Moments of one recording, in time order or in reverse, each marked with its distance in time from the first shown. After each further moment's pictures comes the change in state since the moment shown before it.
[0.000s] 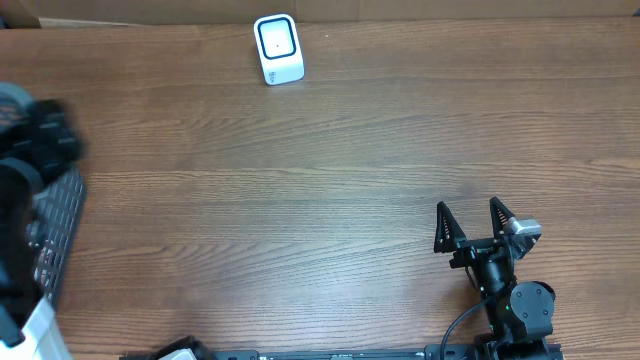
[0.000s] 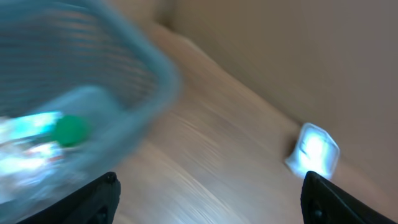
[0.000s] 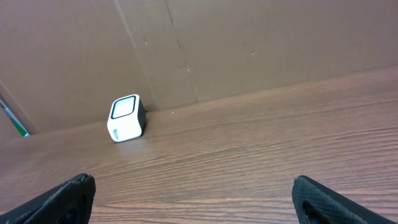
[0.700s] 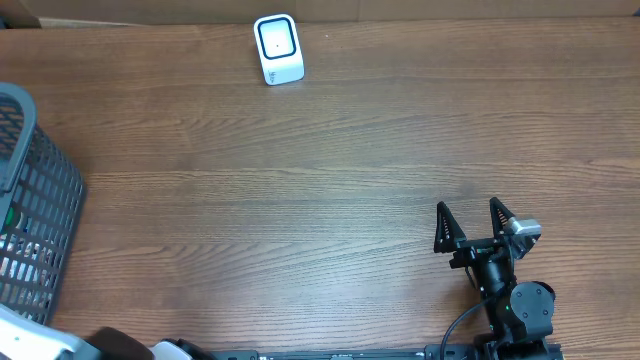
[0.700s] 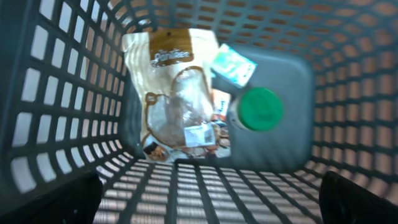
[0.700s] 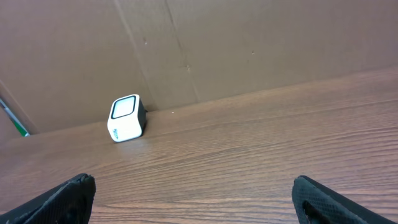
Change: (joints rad) left arm 0.560 0.335 -0.028 -0.121 -0.167 -0.225; right arm 0.000 0.000 0.000 0.000 0.000 0.000
